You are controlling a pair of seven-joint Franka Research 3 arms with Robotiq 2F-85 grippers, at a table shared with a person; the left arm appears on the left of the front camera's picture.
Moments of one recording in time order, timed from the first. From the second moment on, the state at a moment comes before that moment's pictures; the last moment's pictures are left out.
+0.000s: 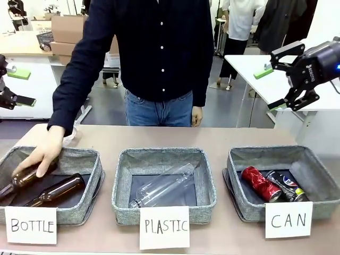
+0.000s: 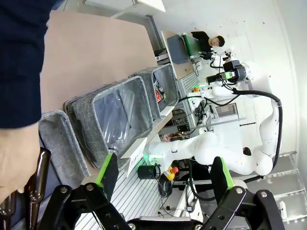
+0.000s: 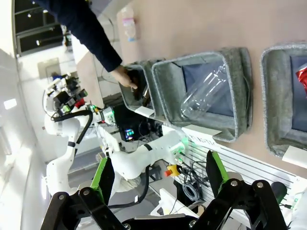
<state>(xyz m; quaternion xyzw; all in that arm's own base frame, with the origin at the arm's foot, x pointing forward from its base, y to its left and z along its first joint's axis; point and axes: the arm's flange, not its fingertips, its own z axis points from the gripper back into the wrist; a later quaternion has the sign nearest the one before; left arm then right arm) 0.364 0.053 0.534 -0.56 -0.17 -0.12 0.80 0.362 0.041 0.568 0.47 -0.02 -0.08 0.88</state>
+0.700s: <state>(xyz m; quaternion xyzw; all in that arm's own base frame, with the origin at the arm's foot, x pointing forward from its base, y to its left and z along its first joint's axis) 0.364 0.053 0.534 -0.56 -0.17 -0.12 0.80 0.361 0.041 0.568 0.47 -0.02 -0.08 0.88</state>
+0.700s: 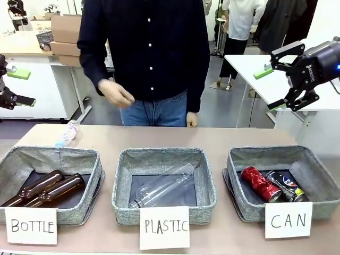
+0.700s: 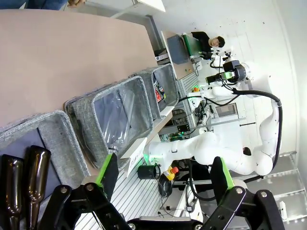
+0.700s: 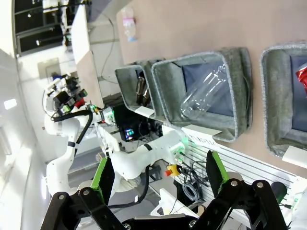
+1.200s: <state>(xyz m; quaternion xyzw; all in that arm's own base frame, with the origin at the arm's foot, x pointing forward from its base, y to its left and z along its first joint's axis) 0.364 0.053 0.534 -0.56 -0.17 -0.12 0.80 0.361 0.041 0.568 0.47 -0.02 -0.08 0.88</state>
